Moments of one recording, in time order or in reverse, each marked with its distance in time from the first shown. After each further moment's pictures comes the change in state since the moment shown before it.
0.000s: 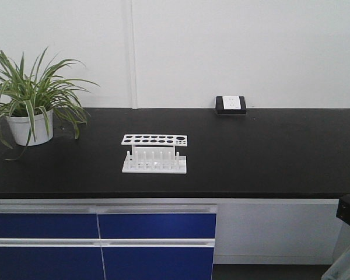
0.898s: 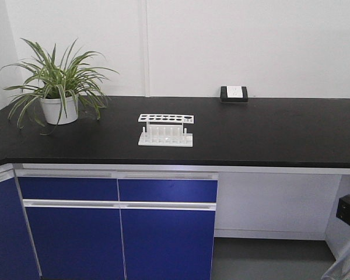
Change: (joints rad) left arm 0.000 0.000 0.000 0.000 0.000 0.000; right arm 0.000 0.000 0.000 0.000 0.000 0.000
